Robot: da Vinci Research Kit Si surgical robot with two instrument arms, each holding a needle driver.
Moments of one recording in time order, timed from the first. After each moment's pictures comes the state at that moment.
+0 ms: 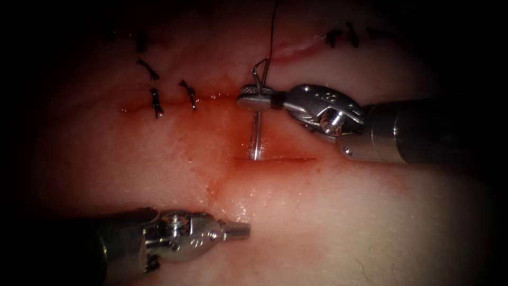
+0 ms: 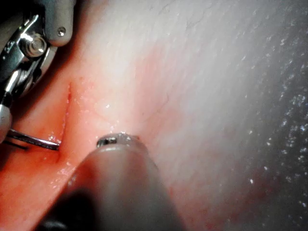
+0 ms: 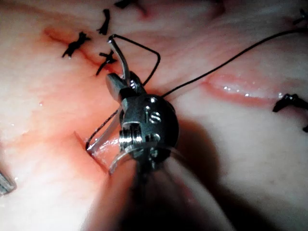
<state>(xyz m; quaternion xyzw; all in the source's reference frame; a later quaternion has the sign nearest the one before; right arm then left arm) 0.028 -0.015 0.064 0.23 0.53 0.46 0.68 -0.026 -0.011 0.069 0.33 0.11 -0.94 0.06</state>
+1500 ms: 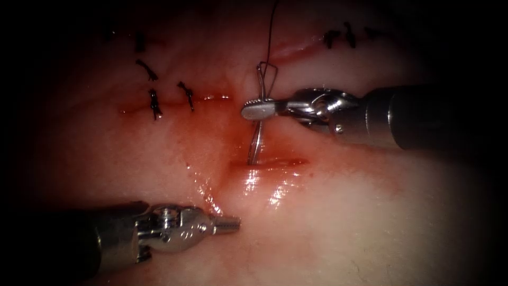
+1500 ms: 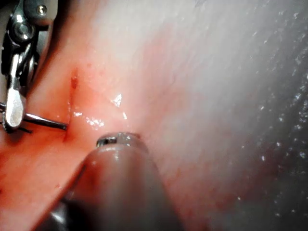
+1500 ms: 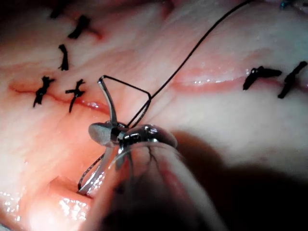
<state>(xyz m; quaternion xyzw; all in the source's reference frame) 0.029 -0.017 0.065 0.46 0.46 0.55 0.52 -0.023 -0.012 0.072 0.32 0.12 -0.94 0.06</state>
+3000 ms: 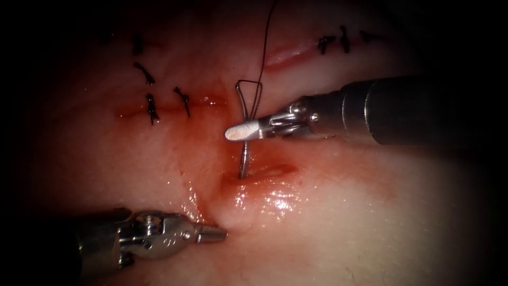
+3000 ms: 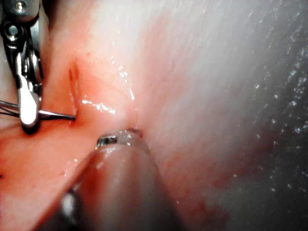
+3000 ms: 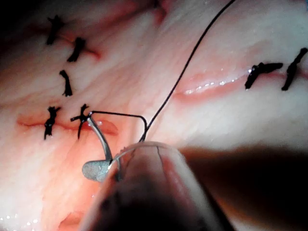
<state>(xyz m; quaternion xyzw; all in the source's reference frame) 0.036 -0.026 0.060 0.66 0.35 0.58 0.33 -0.020 -0.012 0.073 0.31 0.13 -0.94 0.07</state>
